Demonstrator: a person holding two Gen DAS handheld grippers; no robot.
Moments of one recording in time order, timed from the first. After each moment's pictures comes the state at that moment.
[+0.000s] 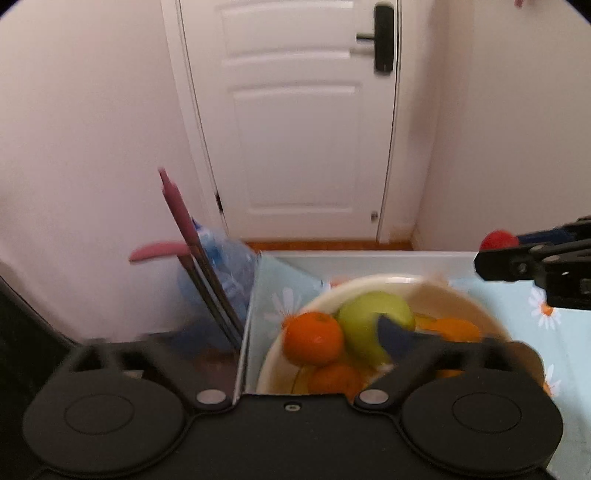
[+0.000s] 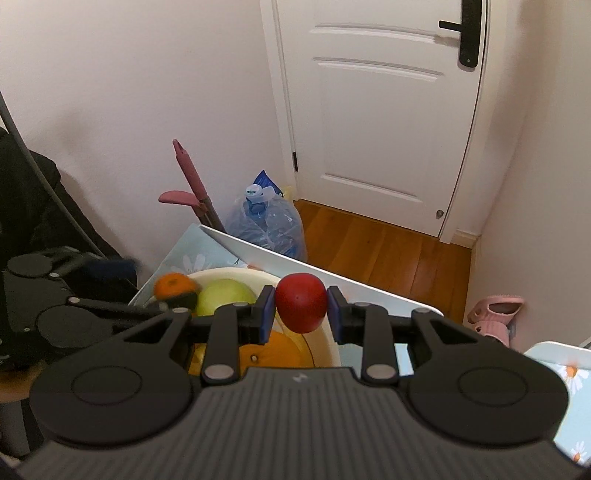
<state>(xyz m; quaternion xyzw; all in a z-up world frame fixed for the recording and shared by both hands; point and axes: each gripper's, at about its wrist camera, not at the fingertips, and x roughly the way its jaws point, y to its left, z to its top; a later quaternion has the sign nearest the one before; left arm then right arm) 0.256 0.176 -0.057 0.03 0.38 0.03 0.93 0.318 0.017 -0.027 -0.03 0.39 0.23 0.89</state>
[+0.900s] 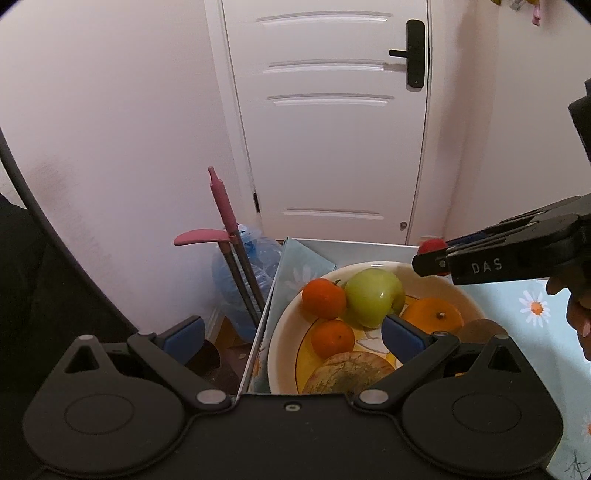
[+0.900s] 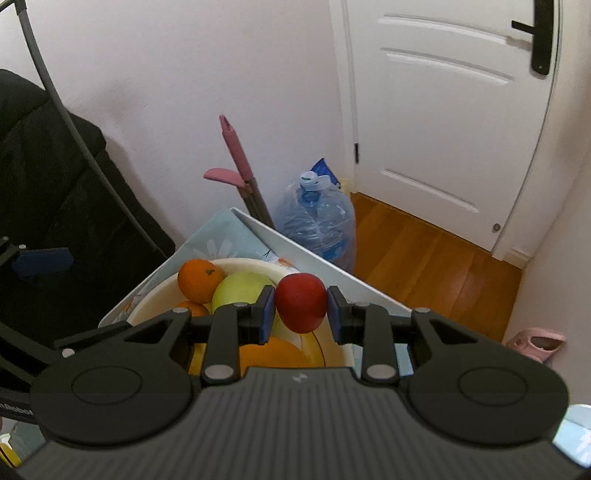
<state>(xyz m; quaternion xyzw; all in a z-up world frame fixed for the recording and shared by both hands) 0.208 0.156 -0.034 0.03 0.38 0.10 0.92 0.350 0.018 -0.055 -0.05 0.40 0.35 0.85</state>
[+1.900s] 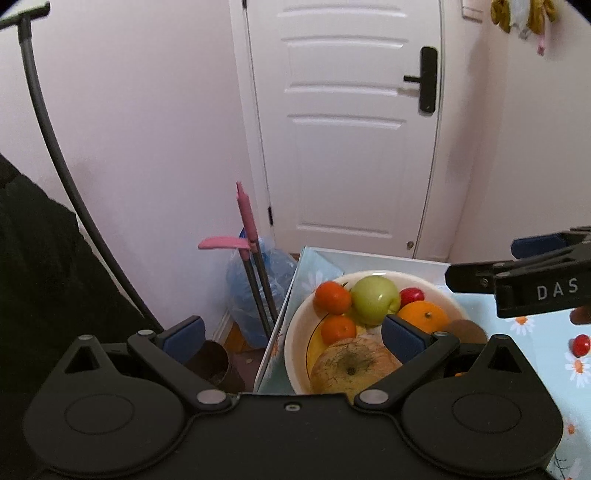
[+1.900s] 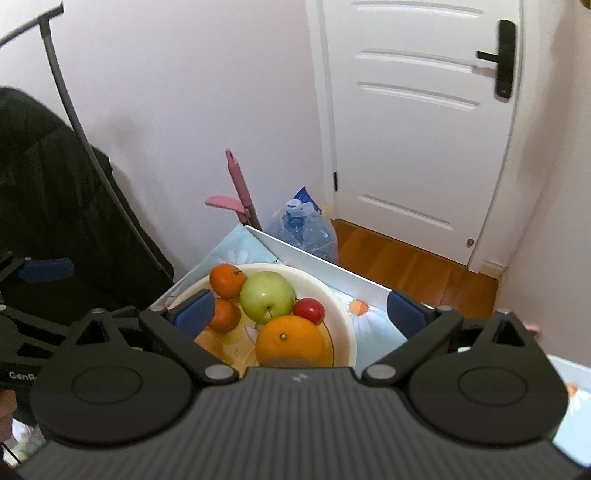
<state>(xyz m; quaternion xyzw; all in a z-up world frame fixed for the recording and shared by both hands) 0.160 0.152 -0.002 0.01 0.34 0.12 0.93 0.273 -0.013 0.001 -0.03 0.35 0.29 0.89</state>
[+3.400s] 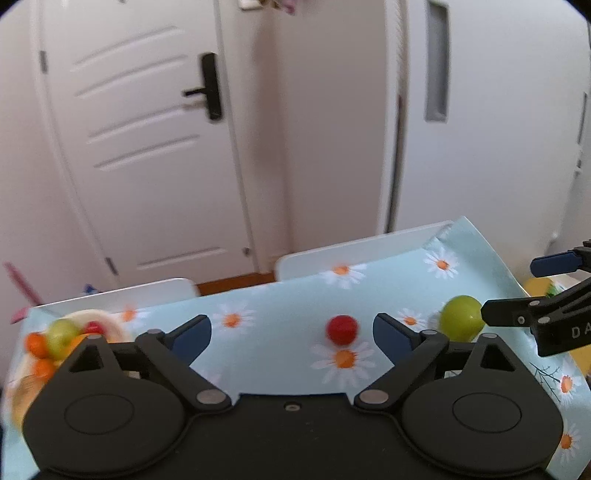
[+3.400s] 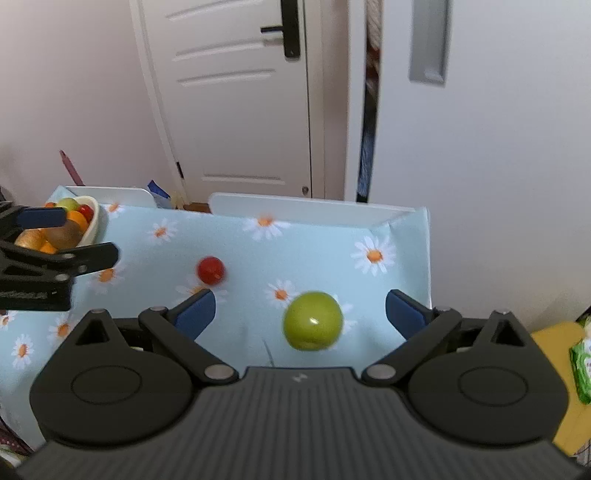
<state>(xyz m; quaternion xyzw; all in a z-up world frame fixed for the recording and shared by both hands) 0.178 -0.123 -0.042 0.09 0.33 -0.12 0.93 0.180 -0.354 -0.044 0.01 0.38 0.09 0.92</state>
